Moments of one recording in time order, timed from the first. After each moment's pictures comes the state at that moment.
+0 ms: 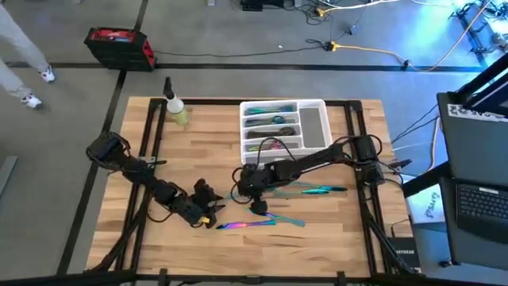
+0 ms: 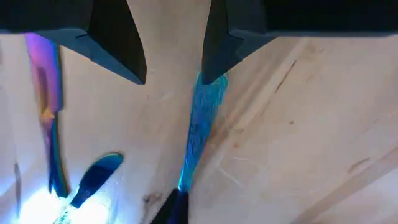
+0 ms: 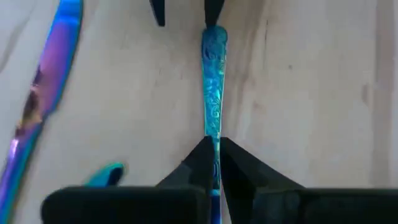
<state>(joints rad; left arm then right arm) -0.59 1.64 0.48 0.38 -0.67 -0.81 0.13 2.05 1.35 -0.27 -0.05 -0.08</state>
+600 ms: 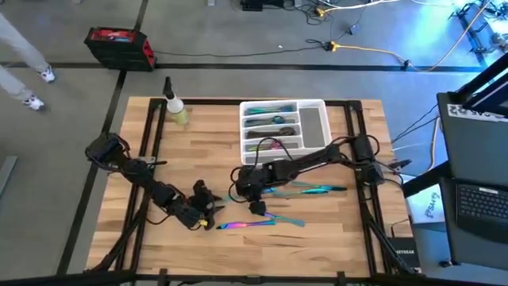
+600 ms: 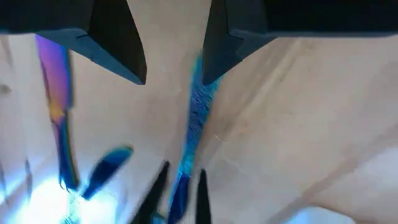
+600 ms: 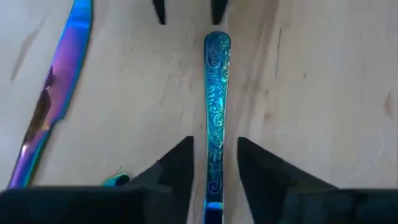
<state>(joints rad) -0.62 1.64 0.48 0.39 -0.74 -0.78 0.12 2.08 1.36 -0.23 -0.11 -0.10</state>
